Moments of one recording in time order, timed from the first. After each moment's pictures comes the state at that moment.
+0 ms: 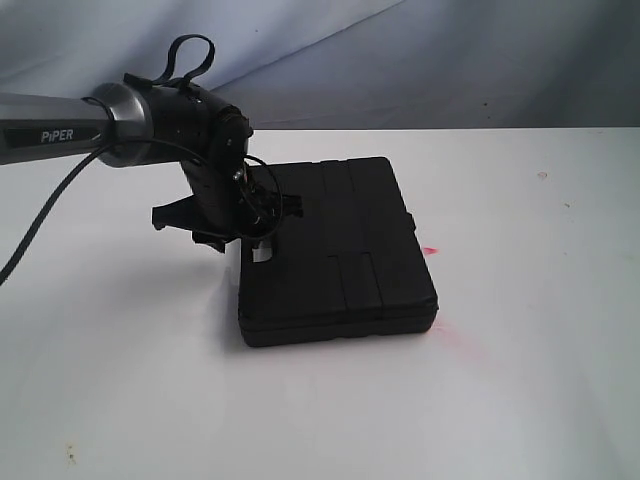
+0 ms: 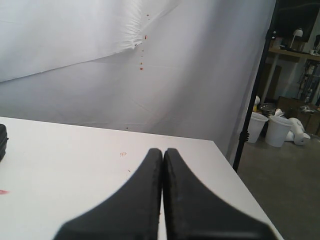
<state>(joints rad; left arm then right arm) -0.51 2.22 -1.59 0.19 0.80 -0.72 -0.03 0.00 0.00 0.08 0.08 -0.27</state>
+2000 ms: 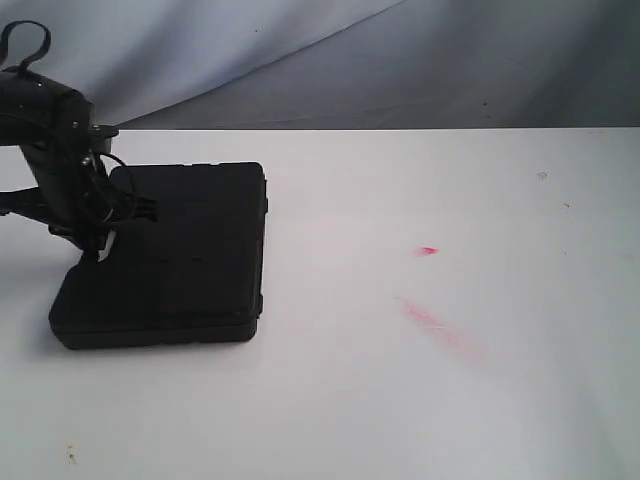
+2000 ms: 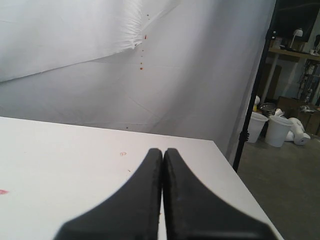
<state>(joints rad) -0.16 2.12 -1.43 0.29 0.81 -0.43 -0.03 0.00 0.00 0.08 0.08 -0.27</state>
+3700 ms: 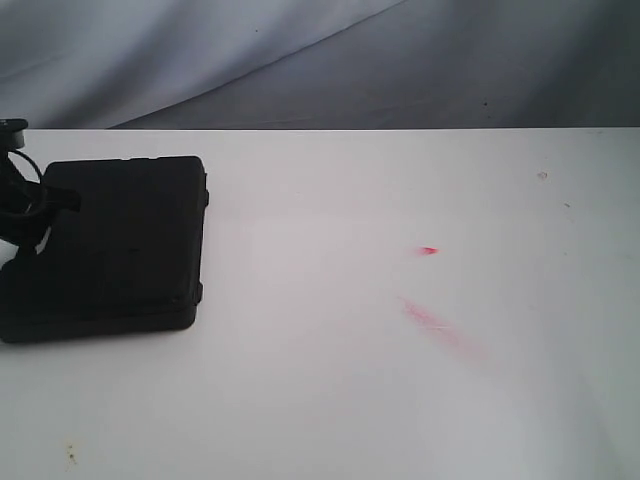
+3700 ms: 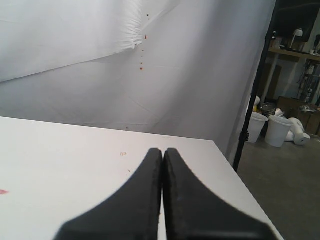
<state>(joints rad) 0.08 2.06 -1.37 0.09 0.67 -0.11 -0.03 0.00 0.00 0.08 0.08 -0.27</state>
